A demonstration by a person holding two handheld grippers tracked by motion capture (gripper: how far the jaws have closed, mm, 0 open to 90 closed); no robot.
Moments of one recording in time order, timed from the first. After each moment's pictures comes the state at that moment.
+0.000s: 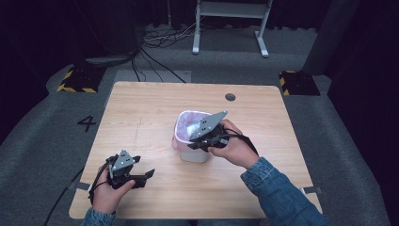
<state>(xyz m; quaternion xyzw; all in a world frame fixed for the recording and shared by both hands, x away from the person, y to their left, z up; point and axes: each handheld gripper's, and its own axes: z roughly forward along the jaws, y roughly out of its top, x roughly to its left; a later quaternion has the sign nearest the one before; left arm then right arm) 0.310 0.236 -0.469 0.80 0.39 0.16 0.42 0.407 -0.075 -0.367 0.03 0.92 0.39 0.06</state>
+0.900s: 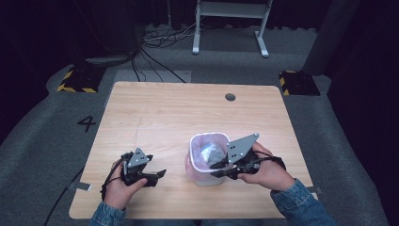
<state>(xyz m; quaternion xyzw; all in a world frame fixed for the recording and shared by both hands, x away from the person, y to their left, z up) 0.322 0.203 -0.469 0.83 0.36 0.14 0.41 0.343 -0.143 -0.361 -0.02 0.92 0.40 0.01</state>
